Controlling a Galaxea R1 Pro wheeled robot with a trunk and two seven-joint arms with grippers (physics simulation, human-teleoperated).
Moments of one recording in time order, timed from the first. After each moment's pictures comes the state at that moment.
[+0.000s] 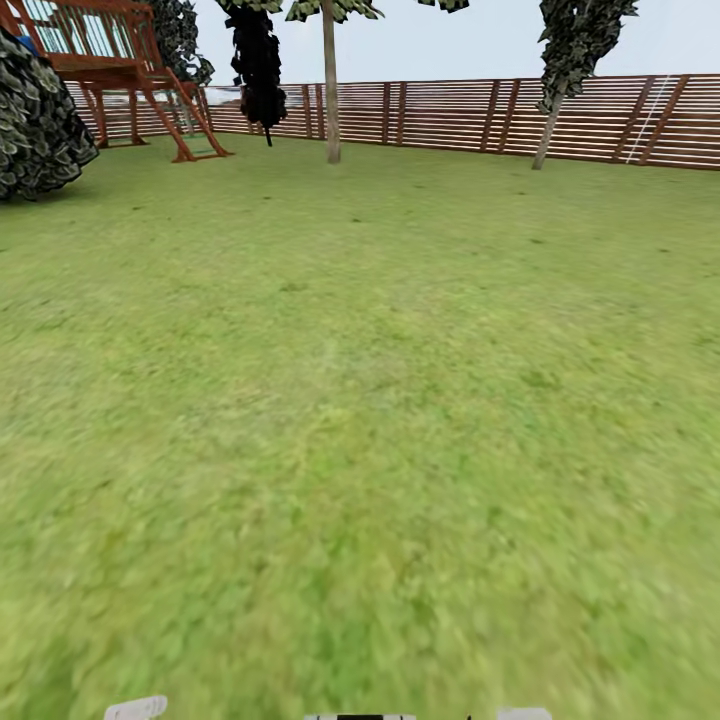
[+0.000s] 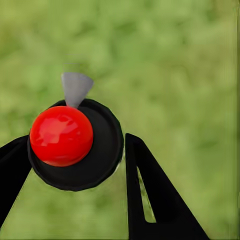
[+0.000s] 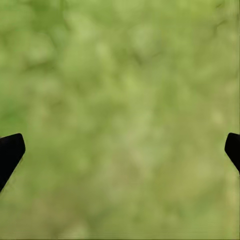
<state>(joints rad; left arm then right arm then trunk) -0.35 0.20 0.45 -0.11 -0.23 -0.37 -0.14 -0.36 0.04 -0.16 -0.03 0.30 -0.50 -0.25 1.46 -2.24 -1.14</state>
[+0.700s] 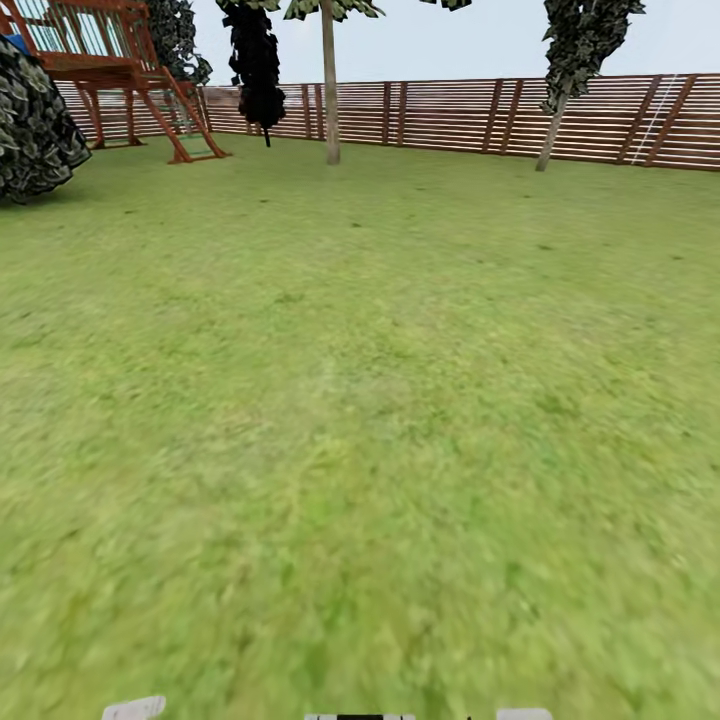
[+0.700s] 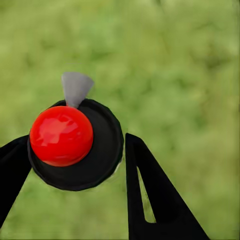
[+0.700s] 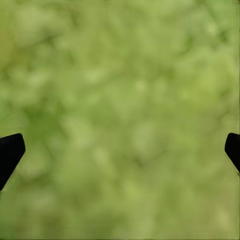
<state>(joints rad) -0.35 0.21 0.46 -0.10 -0.23 -0.37 -0.14 -0.36 0.04 -0.16 -0.03 0.30 -0.50 -0.25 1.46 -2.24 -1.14</state>
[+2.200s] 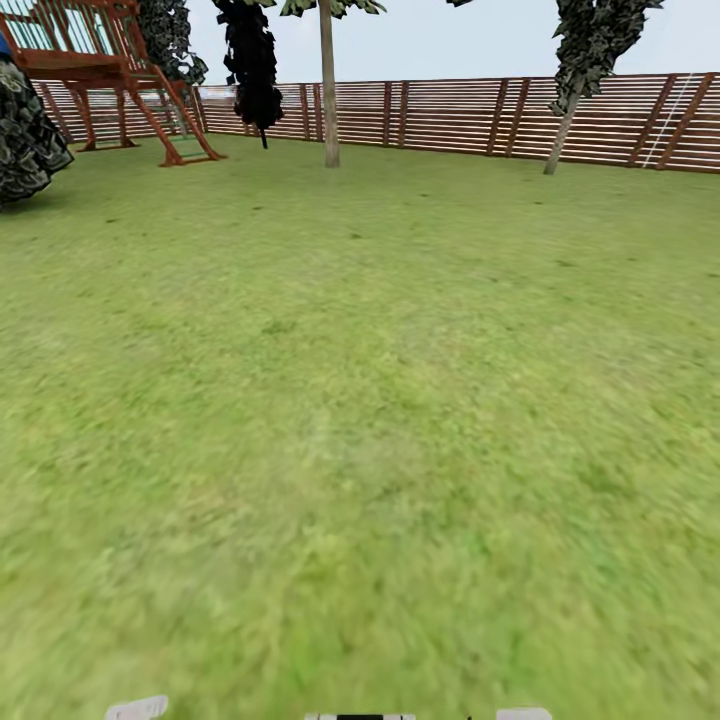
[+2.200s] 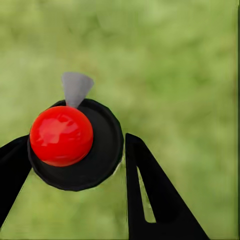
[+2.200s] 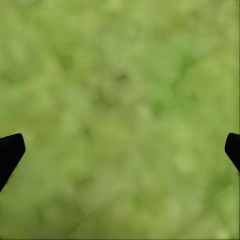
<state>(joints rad) -0.35 0.20 0.45 -0.10 -0.23 -0.37 -0.15 -0.36 0.04 -0.16 -0.03 0.30 -0.50 -0.25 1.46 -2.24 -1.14</state>
